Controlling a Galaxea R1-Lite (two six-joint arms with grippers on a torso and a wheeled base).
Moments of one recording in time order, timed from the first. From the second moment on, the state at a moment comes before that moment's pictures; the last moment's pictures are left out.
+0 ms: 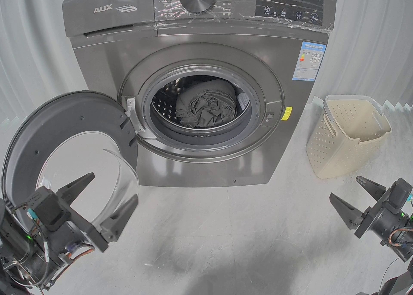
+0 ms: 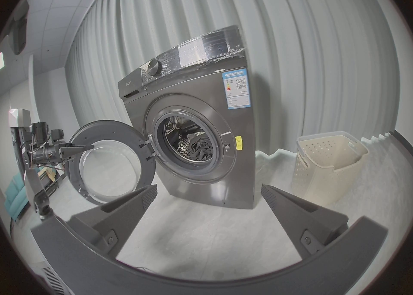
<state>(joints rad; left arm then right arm) -0.72 1.31 -0.07 -1.29 0.28 -0.03 0.57 1.23 -0.02 -1.18 -0.16 0.09</state>
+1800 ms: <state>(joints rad) 0.00 0.02 -0.02 -0.07 0.00 -0.09 0.00 0.01 -0.03 0.02 -0.04 0.02</state>
